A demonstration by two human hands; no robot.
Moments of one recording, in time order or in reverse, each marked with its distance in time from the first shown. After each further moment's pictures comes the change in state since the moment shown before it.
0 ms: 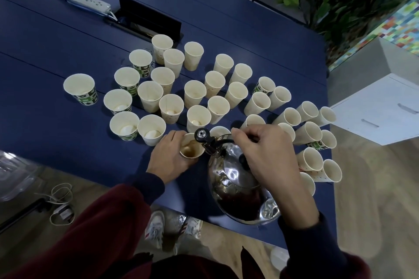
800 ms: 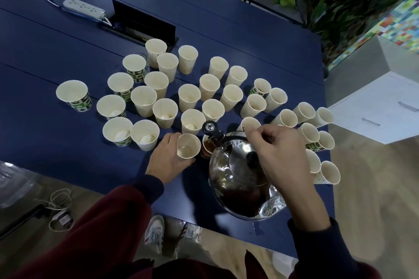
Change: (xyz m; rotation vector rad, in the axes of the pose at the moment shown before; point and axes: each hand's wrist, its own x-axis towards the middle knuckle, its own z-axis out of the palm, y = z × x) left_hand 0.014 -0.004 0.017 0.033 -0.025 -0.046; right_hand 0.010 0.024 -0.021 0.155 0.067 0.000
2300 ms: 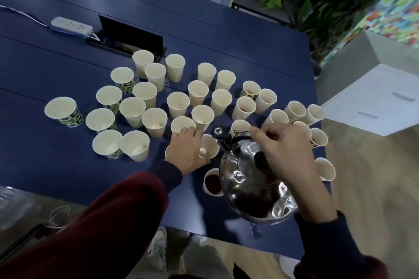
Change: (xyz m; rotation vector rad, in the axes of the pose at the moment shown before) left_hand 0.042 0.071 0.012 0.563 -0.185 0.204; right_hand 0.015 0.025 -0.029 -0.021 0.042 0.007
